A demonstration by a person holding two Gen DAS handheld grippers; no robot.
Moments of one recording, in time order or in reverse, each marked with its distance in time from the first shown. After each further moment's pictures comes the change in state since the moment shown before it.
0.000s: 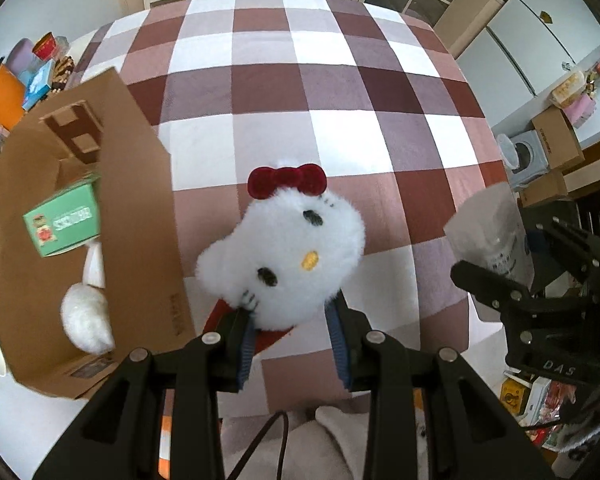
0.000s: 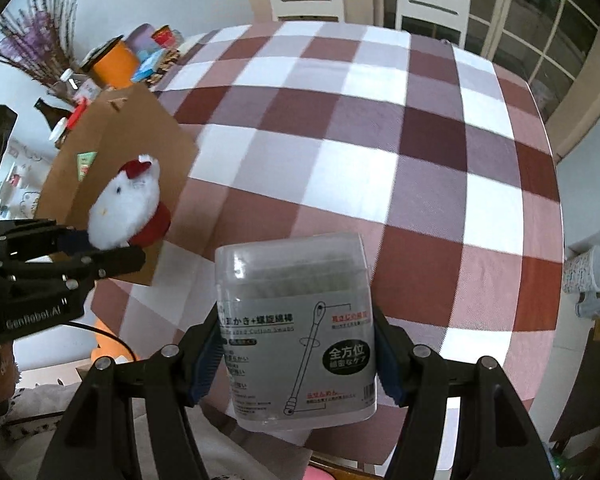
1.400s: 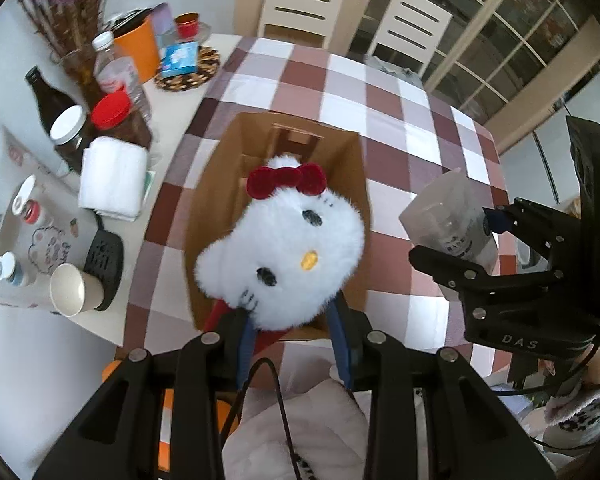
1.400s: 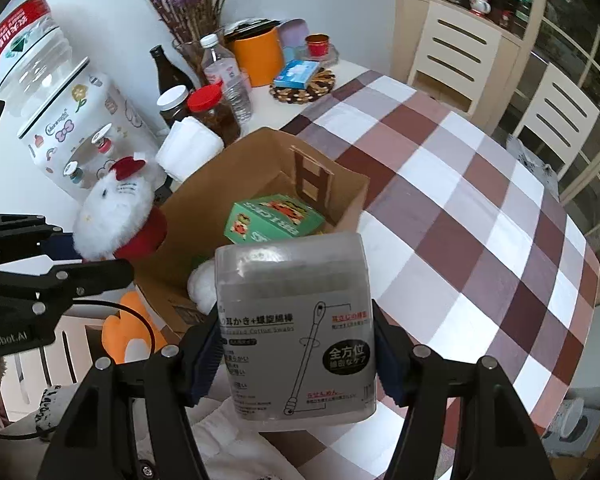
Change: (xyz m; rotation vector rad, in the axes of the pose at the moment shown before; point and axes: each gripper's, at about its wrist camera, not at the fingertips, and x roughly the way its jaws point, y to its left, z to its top) left arm -0.130 0.169 -0.057 -0.315 -0.171 0.034; right arm -0.019 0.196 0.102 -0.419 -0.037 0.093
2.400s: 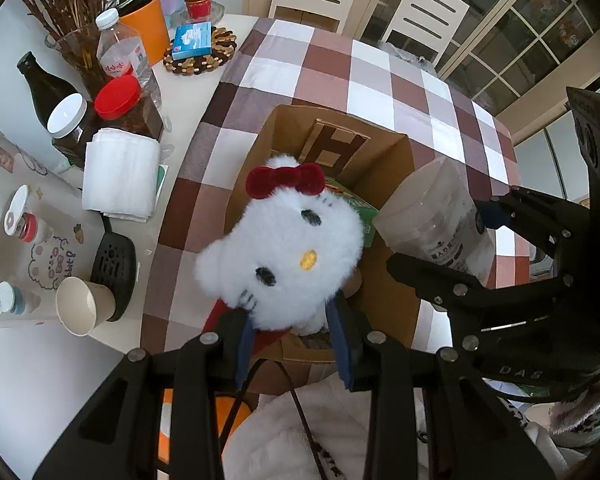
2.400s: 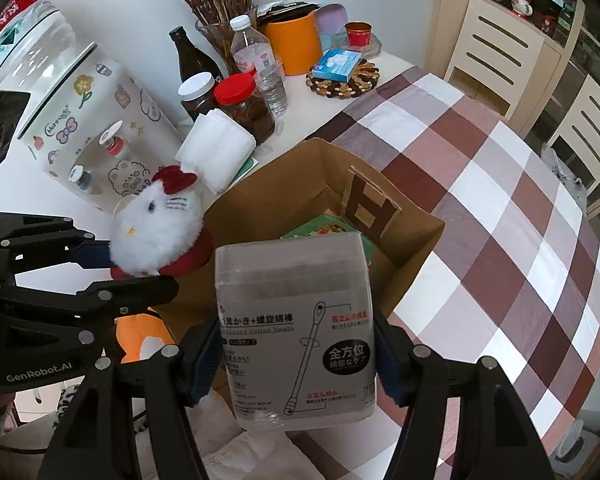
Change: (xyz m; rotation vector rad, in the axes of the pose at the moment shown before) left arm 0.030 0.033 0.026 0.013 0.078 0.000; right arm 0.041 0.031 0.048 -0.038 0.063 0.073
